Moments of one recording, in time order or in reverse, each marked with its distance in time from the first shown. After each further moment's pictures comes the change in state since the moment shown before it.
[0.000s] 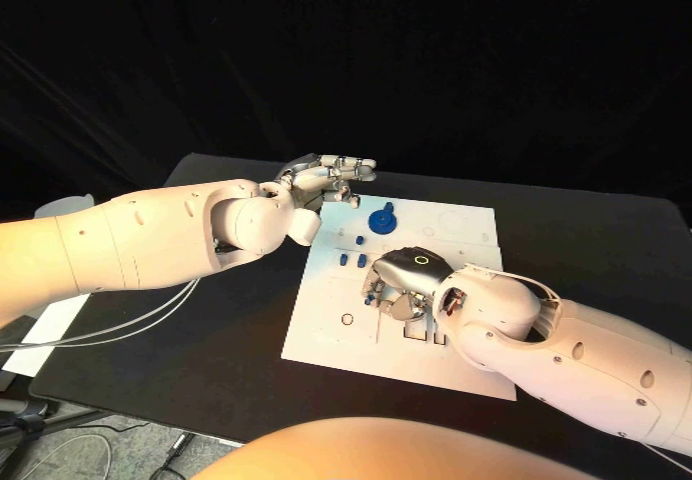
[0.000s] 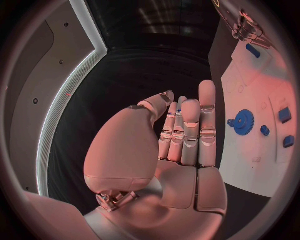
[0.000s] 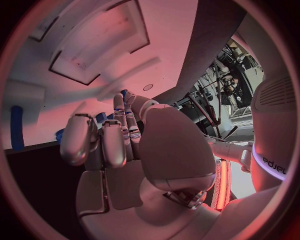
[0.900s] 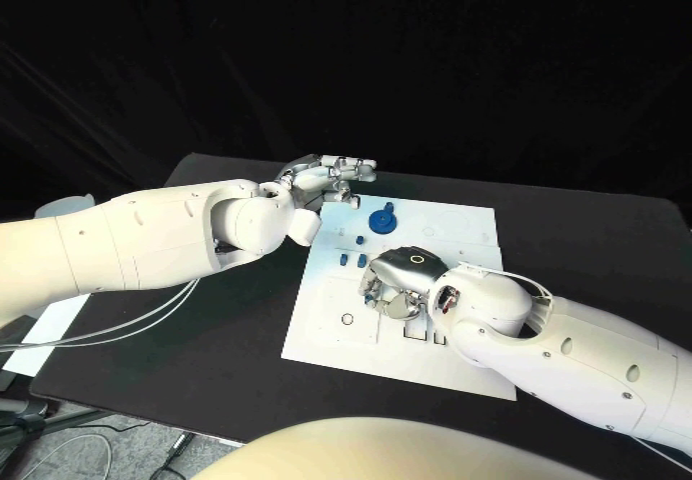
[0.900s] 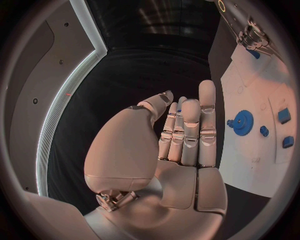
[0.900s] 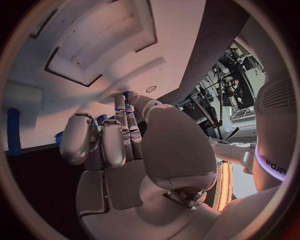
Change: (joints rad) left arm 0.000 -0.001 0.000 0.002 -0.001 0.002 -0.004; left_hand -0.019 0.005 -0.026 0.015 0.000 -0.017 0.005 0.000 0.000 -0.026 0.004 0.011 0.000 -0.002 0.002 0.004 -0.006 0.000 0.004 0.004 -0.008 -0.006; right arm 0.006 0.028 -0.012 -0.041 0.000 0.001 -0.001; right_hand -0.055 -0.034 -0.041 0.009 0.000 -0.076 0.023 -0.005 -0.018 -0.078 0.016 -0.011 -0.001 -0.002 0.014 0.000 -0.009 0.000 -0.006 0.006 -0.007 -0.015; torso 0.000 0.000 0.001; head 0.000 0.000
